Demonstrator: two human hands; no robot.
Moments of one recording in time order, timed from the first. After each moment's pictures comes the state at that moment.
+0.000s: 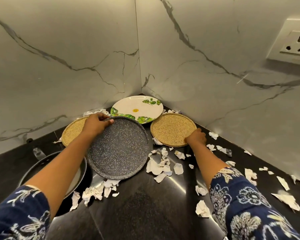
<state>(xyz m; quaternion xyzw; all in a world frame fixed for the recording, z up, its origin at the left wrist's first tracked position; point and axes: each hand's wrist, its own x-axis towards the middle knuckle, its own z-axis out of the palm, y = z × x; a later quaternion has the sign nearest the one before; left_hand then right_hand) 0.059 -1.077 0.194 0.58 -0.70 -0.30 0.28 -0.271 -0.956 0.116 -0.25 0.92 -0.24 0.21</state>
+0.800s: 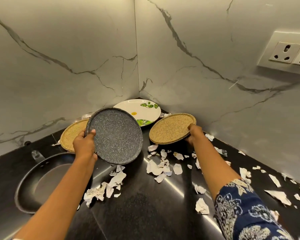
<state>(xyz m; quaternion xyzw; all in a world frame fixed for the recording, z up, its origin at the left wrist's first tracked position) 0.078 -1.015 0.175 0.51 -0.32 -0.54 0.59 -0.256 -0.949 0.163 -0.03 0.67 -0.63 0.40</state>
